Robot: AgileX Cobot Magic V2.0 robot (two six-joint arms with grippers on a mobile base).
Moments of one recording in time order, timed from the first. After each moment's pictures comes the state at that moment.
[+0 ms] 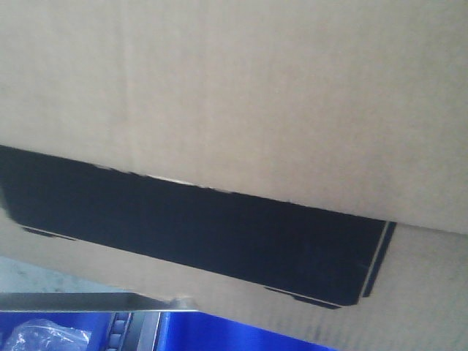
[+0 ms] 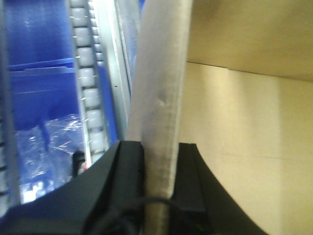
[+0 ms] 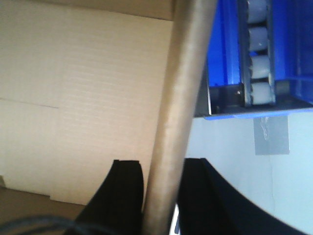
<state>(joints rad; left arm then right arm) -0.10 1.32 -1.49 -0.20 1.06 0.12 0.05 1.20 -1.24 0.12 1.22 0.20</state>
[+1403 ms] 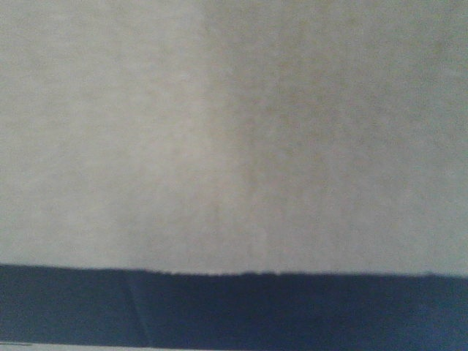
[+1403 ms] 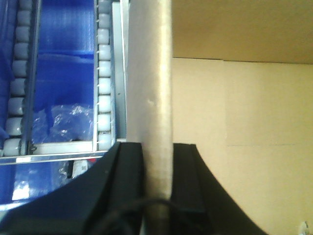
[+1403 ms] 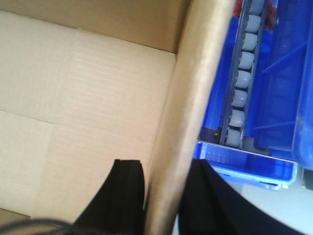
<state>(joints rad) -0.09 0.71 -1.08 -0.20 1.10 0.02 0.34 0.89 -1.22 -0.08 1.25 0.16</state>
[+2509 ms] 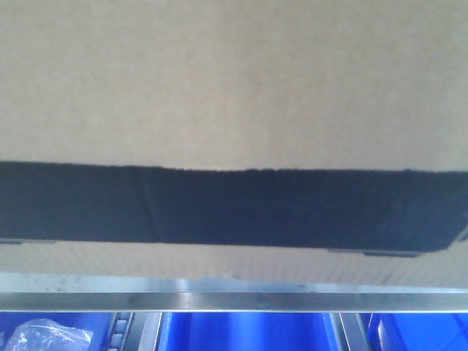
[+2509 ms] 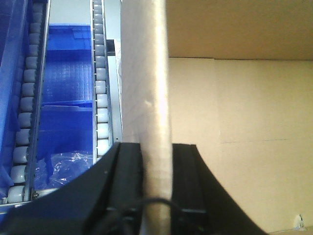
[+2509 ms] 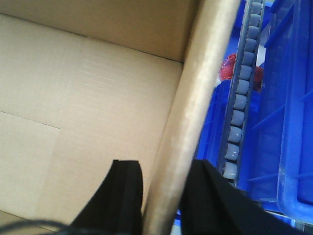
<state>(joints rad) -0.09 0.65 -1.11 -0.24 1.02 0.10 0.34 0.83 -1.22 -0.08 1.11 0.10</state>
